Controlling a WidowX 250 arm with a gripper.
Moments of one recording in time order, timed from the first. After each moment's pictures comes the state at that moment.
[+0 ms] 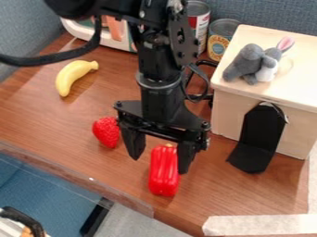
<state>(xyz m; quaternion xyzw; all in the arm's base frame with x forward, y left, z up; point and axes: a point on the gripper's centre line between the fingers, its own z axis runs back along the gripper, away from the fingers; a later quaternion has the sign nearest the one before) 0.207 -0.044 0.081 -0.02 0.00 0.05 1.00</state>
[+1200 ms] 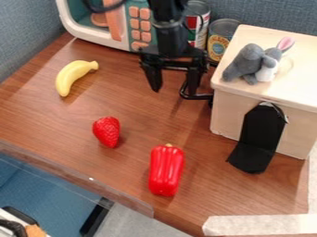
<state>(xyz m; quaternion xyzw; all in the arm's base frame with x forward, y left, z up) 0.350 0.011 0.052 -0.05 -0.03 0.08 0.99</state>
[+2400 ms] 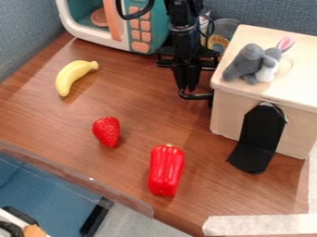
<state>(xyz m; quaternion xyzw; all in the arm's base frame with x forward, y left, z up) 0.386 0.021 0.031 -0.04 -0.02 0.08 1.00</state>
